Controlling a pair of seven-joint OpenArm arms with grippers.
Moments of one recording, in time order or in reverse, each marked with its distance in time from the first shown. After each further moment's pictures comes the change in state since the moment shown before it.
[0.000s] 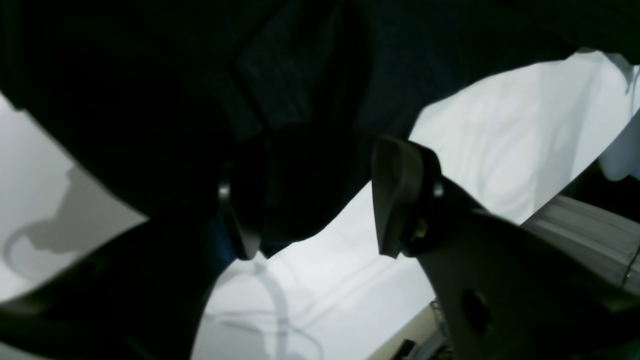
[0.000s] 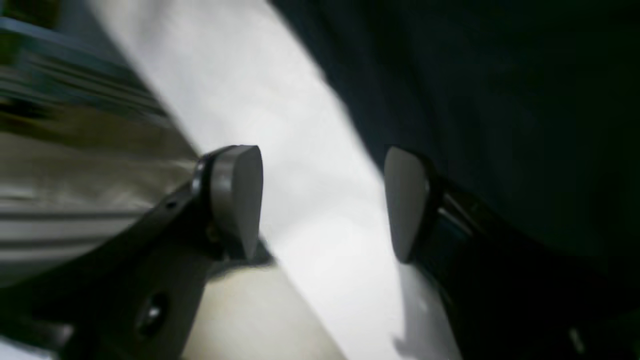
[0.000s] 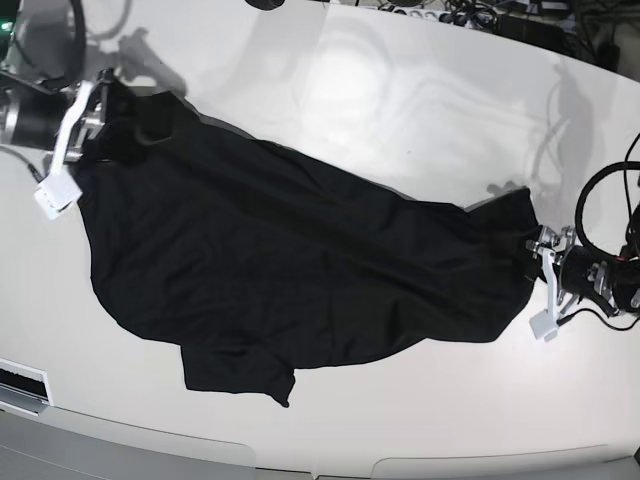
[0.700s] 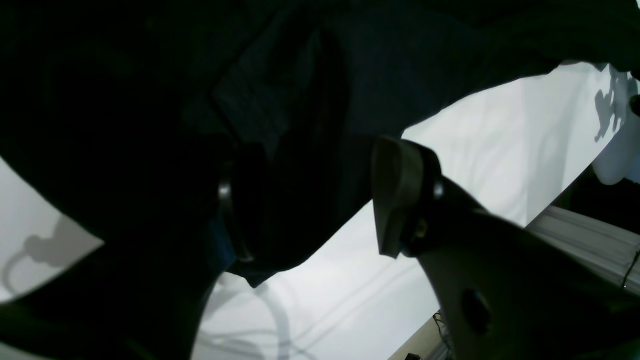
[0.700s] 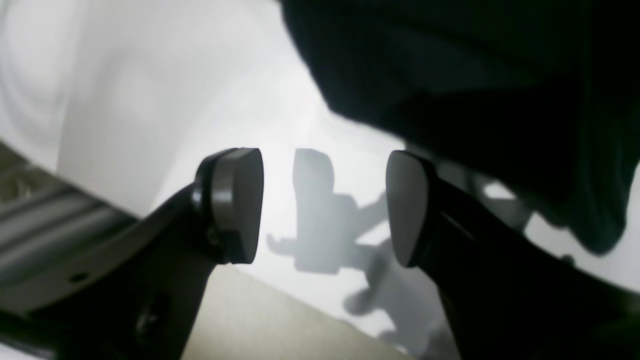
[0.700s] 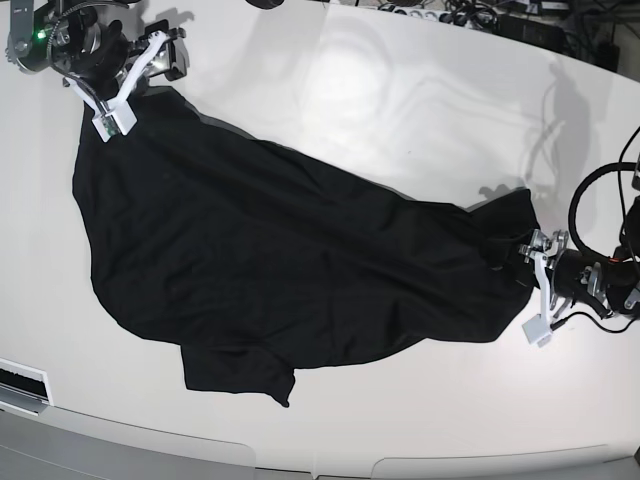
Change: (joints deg) left arm 0.0 1.1 0.0 0.0 0.0 0.0 -1.5; right arm -12.0 -8.5 -12.0 -0.1 -50.3 -14.5 23.5
